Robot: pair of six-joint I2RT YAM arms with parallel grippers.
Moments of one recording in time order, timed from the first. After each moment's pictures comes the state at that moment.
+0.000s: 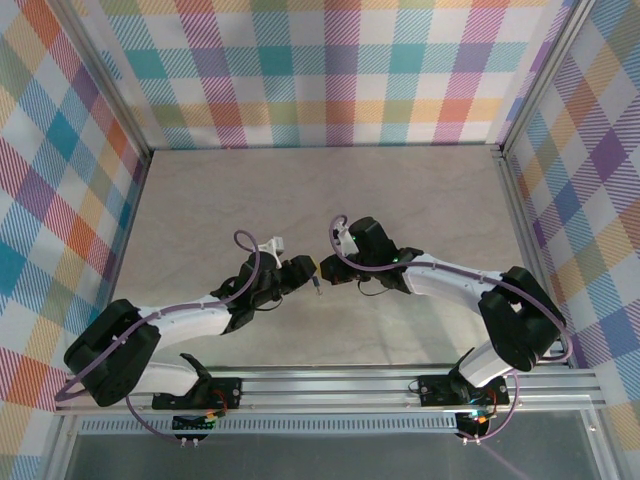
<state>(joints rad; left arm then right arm) -0.70 1.32 0.44 0.45 0.07 -1.10 0.75 1.53 0.86 -0.06 -0.40 0.55</state>
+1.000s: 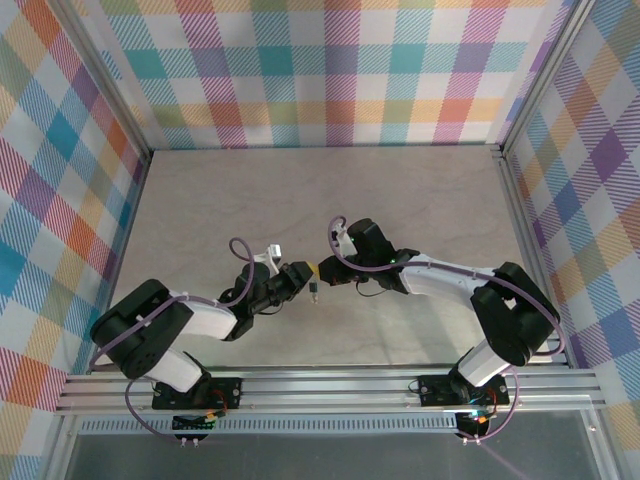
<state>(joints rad) -0.67 1.52 0.31 0.92 0.18 -1.29 0.75 1.56 0.85 -0.01 -0.43 0.57</state>
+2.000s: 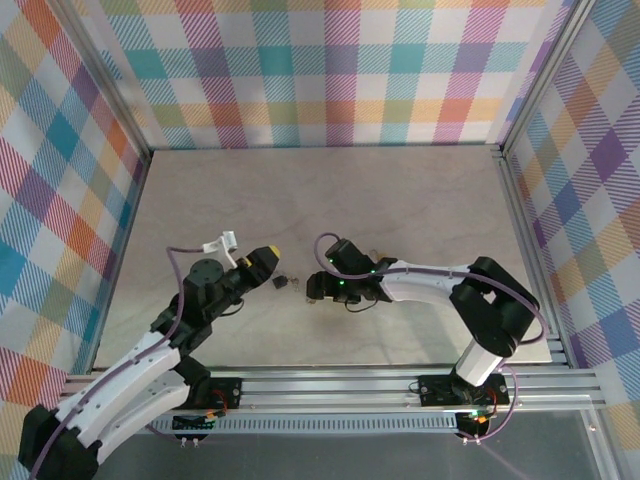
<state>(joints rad) -0.58 0.68 0.44 -0.03 0.01 -0.97 0.89 1.67 0.89 -0.20 -0.16 0.89</state>
